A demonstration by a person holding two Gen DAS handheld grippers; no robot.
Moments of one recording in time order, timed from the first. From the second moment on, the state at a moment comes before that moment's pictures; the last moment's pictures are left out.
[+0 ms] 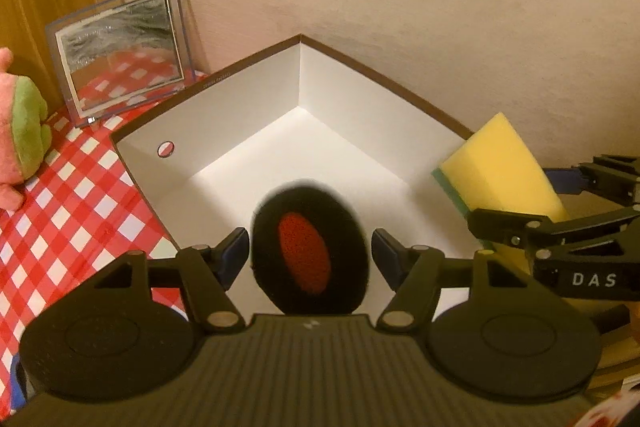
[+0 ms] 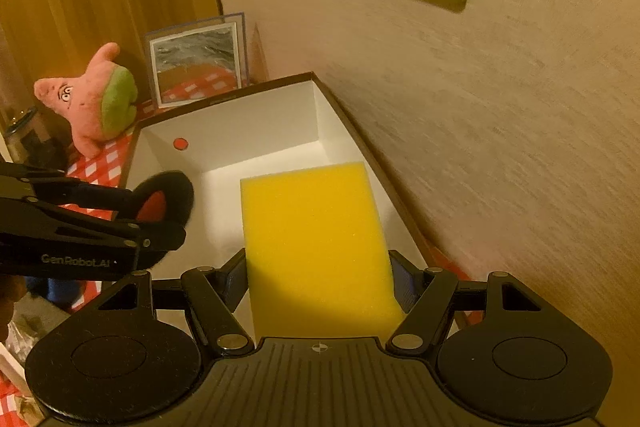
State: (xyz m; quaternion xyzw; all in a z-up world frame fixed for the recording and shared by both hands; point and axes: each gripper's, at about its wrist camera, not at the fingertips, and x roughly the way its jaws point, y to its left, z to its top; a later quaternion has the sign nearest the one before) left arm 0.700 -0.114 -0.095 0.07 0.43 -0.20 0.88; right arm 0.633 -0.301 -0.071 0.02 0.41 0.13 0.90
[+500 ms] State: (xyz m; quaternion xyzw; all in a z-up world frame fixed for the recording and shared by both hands) left arm 0.707 -0.100 -0.094 0.07 0.44 -0.18 0.88; right arm 0.652 -0.290 -0.083 0.02 0.42 0.14 0.90
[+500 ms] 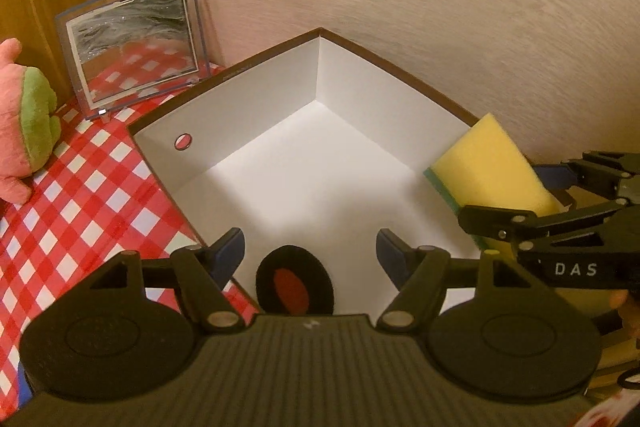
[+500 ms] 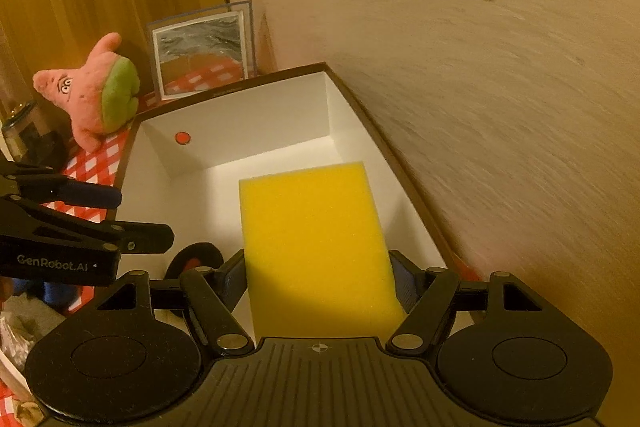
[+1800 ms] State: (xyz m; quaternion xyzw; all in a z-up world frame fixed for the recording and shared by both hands) left arm 0.560 -0.039 -0.039 0.03 0.40 -0.12 0.91; right arm 0.551 -0.288 -0.040 0.06 0.39 0.18 0.90
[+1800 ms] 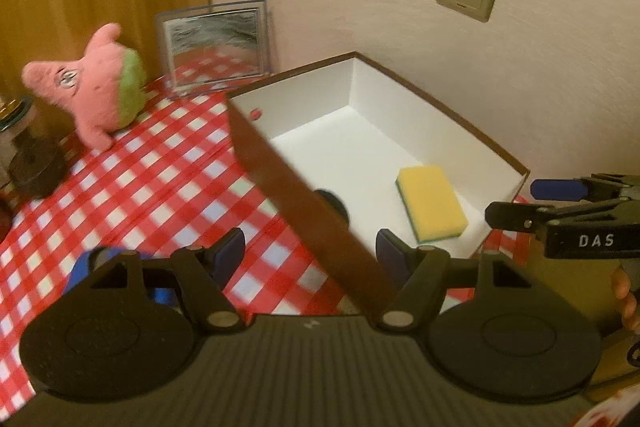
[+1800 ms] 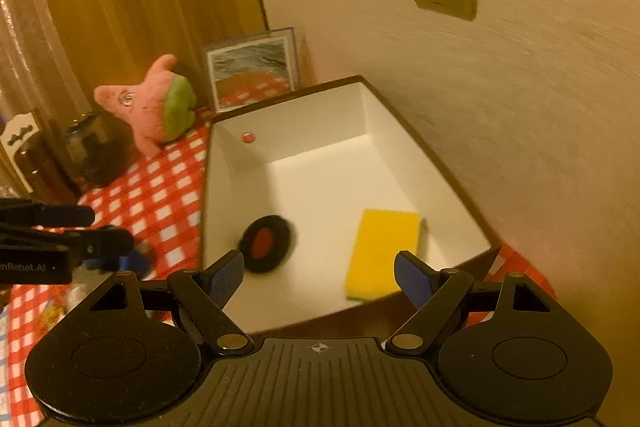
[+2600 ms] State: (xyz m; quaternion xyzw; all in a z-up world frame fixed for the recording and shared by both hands) left arm 0.443 0.067 -0.046 0.03 0.40 -0.05 0.91; right arm 0.468 -0.186 -0.046 0.04 0.42 0.27 0.87
